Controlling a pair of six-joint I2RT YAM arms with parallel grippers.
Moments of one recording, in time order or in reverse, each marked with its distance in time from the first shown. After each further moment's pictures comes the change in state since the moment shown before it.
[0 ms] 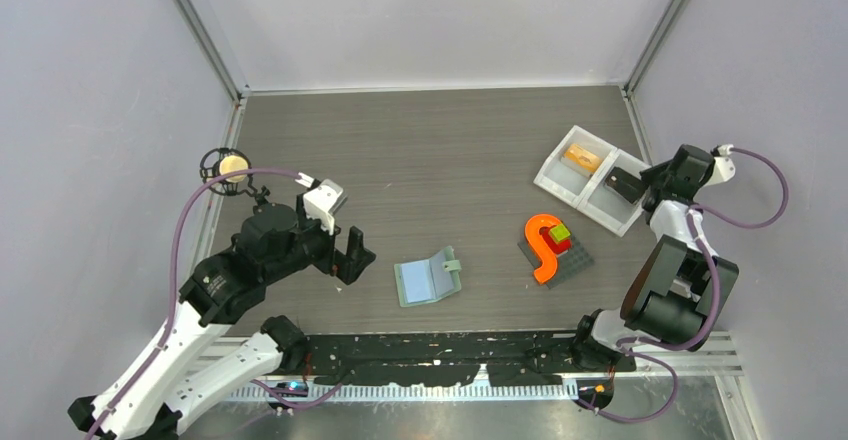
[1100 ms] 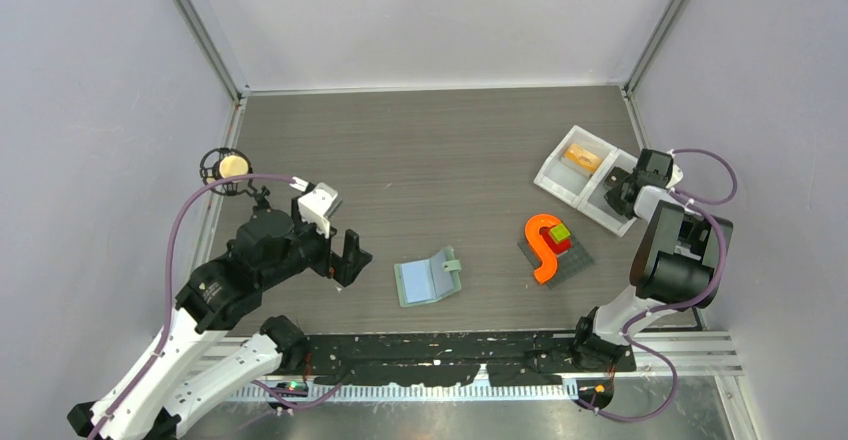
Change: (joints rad) left arm 0.000 -0.046 -0.025 0.001 -0.026 0.000; right arm 0.124 0.217 0.040 -0.243 -0.035 -0.137
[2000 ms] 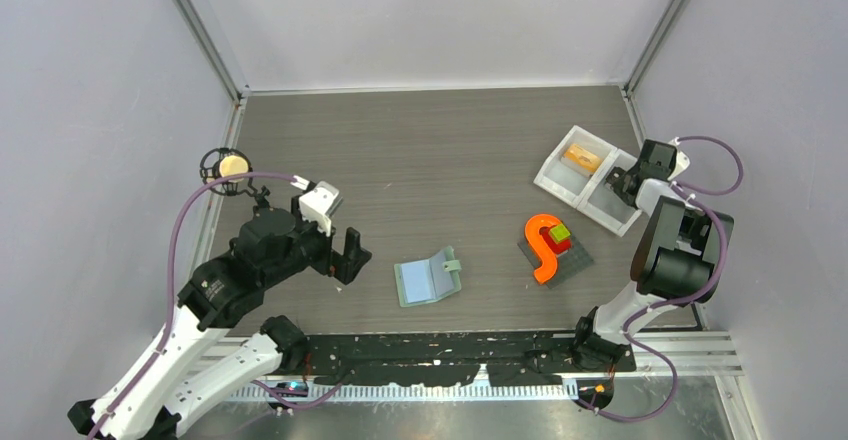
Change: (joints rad) left arm 0.000 0.012 0.000 0.000 -0.019 0.000; right arm 0.005 0.030 0.069 0.045 0.082 -0.052
